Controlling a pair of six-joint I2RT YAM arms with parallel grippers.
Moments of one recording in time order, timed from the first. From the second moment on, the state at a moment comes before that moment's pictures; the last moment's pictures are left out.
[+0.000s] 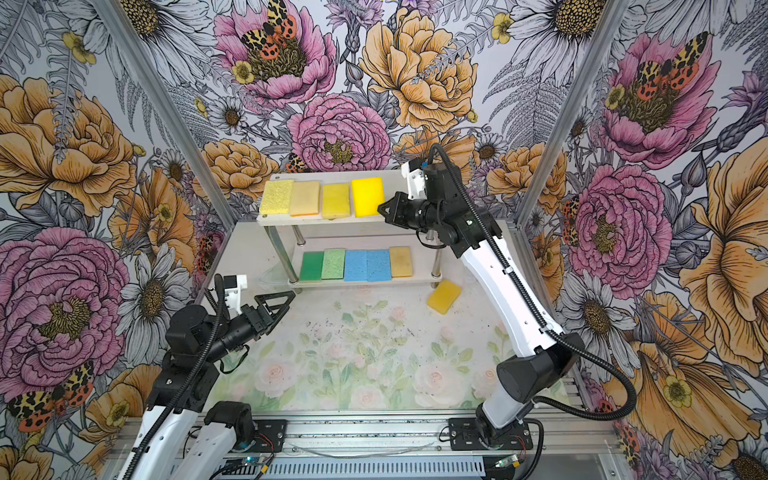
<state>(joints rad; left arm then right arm) -0.11 0.50 0.58 -0.28 0.67 -0.99 0.44 1.65 1.98 -0.78 -0.42 0.59</state>
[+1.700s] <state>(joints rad) -0.11 0.52 0.54 -0.32 0.71 -0.94 0.41 1.96 2.30 -0.83 -0.49 0.59</state>
